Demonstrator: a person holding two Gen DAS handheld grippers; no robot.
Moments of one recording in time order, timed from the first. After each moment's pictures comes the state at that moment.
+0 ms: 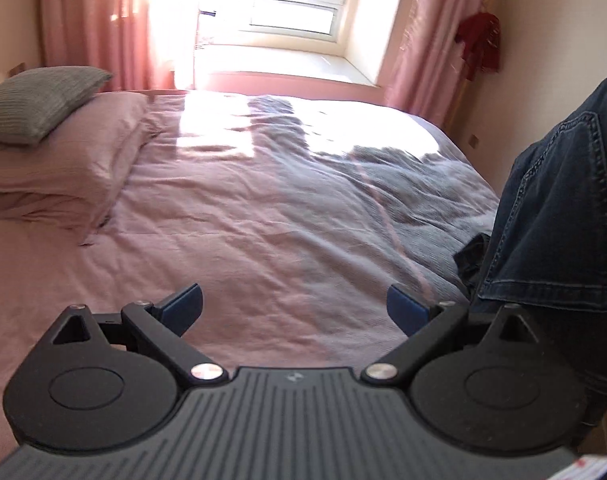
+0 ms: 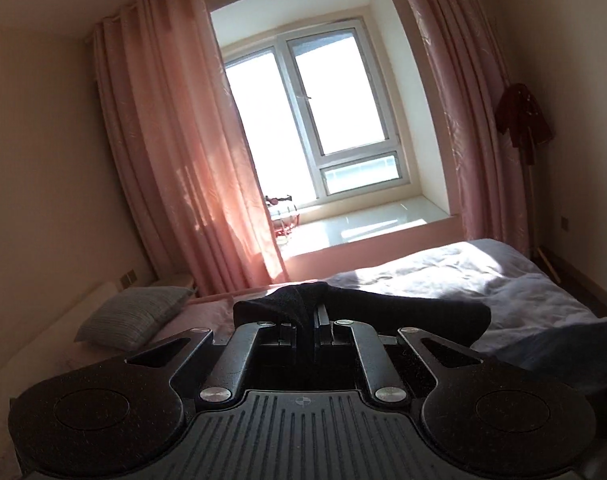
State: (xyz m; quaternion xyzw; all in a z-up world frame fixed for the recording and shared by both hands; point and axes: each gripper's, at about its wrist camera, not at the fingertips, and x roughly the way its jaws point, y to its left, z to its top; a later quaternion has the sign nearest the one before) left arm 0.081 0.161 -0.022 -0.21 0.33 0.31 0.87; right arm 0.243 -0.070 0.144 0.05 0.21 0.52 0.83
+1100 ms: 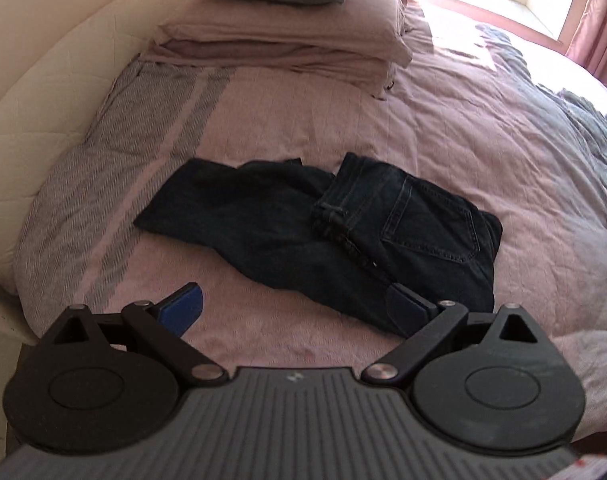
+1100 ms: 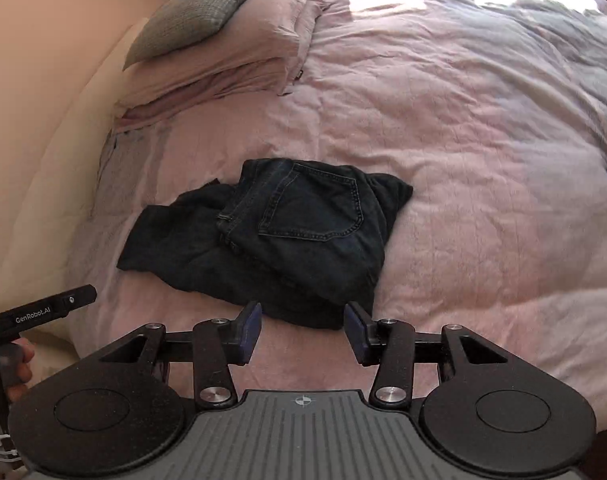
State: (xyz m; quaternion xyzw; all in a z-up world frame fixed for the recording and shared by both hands) left arm -0.290 0.229 -0.058 -0.25 0.46 0.47 0.71; right arm -0.005 0.082 -0.061 -0.16 0.55 0.51 0.64
